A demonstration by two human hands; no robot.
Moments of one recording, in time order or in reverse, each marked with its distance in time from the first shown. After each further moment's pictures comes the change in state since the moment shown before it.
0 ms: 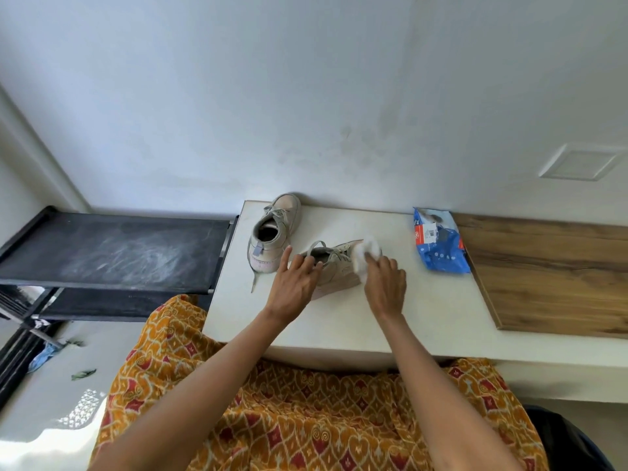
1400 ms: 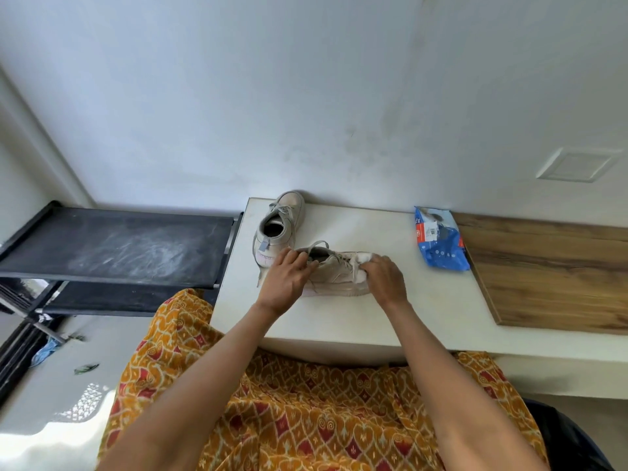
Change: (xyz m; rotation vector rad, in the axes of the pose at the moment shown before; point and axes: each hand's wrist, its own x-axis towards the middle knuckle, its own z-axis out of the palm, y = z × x) left_hand -0.011 -0.025 -0.005 -0.165 0.113 0.020; right_hand 0.004 0.001 -0.006 0.064 -0.097 -0.209
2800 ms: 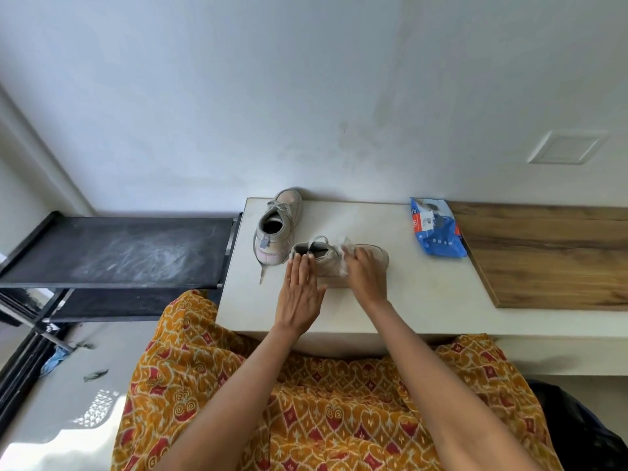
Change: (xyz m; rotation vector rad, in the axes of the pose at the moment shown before) left_hand -0.028 0.050 0.006 -0.022 -0.294 -0.293; right_hand -0.010 -0.046 -0.004 0.014 0.043 0.030
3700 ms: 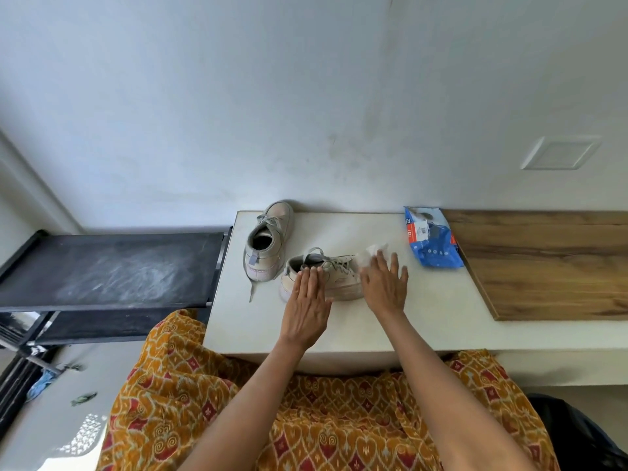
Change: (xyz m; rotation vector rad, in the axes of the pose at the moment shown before) left_hand 0.018 0.023 0.008 0.042 -0.076 0.074; right_hand 0.007 0.048 0.004 -0.081 -0.221 0.308
